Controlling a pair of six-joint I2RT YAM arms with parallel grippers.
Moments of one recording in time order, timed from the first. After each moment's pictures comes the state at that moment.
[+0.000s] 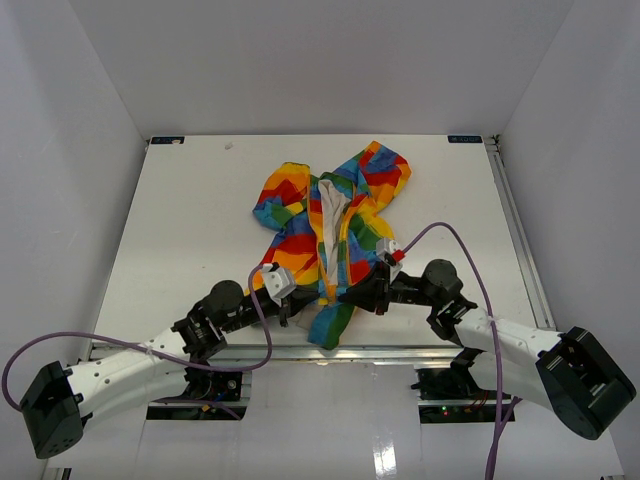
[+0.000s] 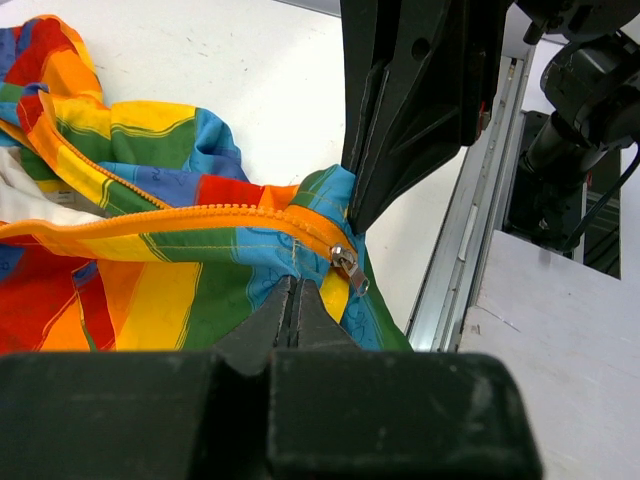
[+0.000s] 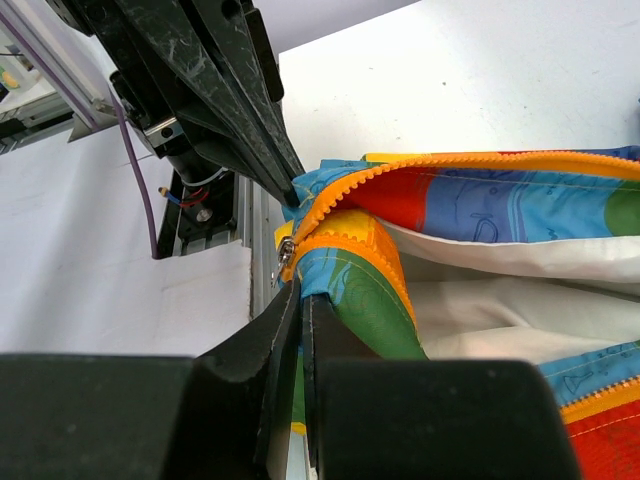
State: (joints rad) left arm -0.95 0.73 0.30 0.38 0.23 -0.02; right arm 0.69 1.04 0.25 0.84 -0.81 0.31
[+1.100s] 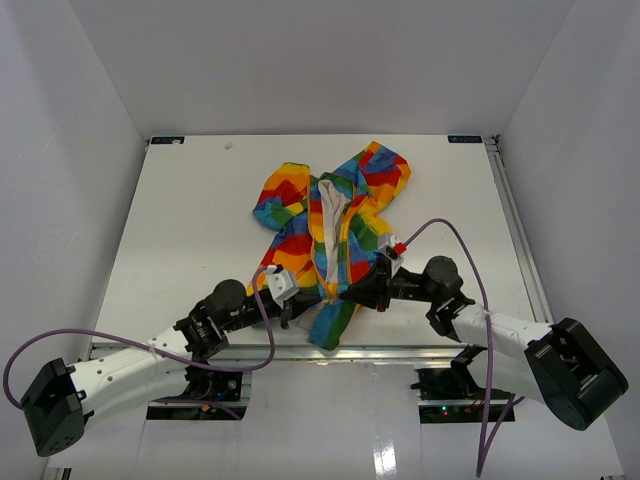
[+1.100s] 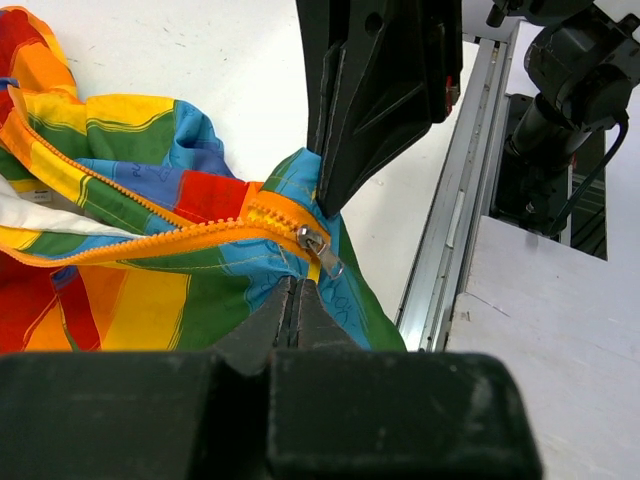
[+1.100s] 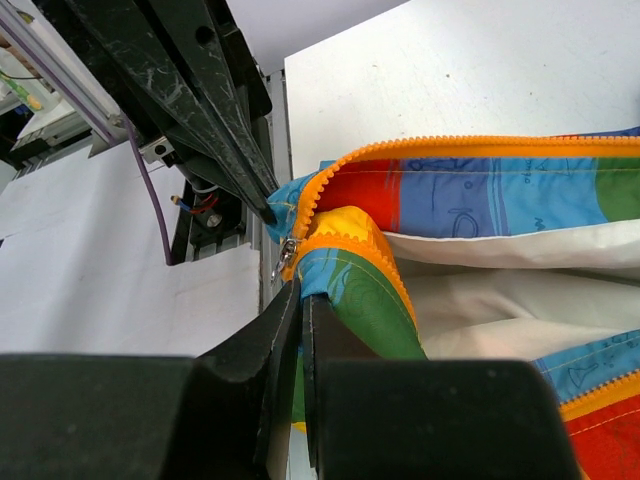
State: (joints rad) left arm -0.95 0.75 0.30 0.38 0.27 -0.01; right arm 0.64 1.11 0.25 0.92 -0.86 0.39
